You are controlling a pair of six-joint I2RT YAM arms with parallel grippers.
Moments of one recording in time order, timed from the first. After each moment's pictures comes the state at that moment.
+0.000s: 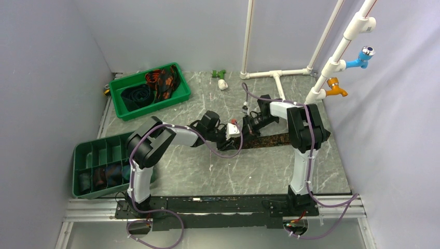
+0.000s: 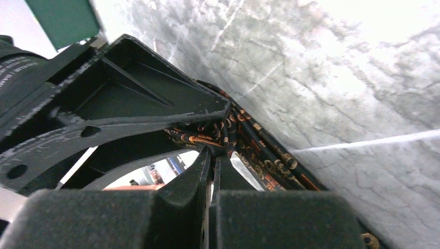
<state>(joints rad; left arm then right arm) -0.72 2.00 1.02 0.32 0.69 0.45 0.21 2.07 1.30 -0.75 -0.90 0.01</state>
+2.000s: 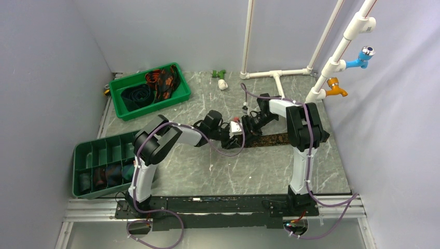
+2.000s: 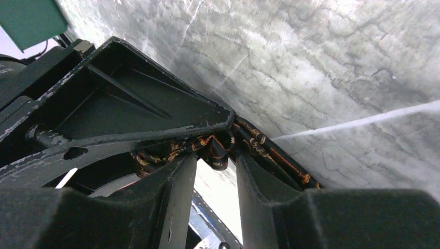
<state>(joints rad) -0.73 2.09 1.05 0.50 0.71 0.36 0.22 2.11 1.36 -0.85 -0.80 -0.02</state>
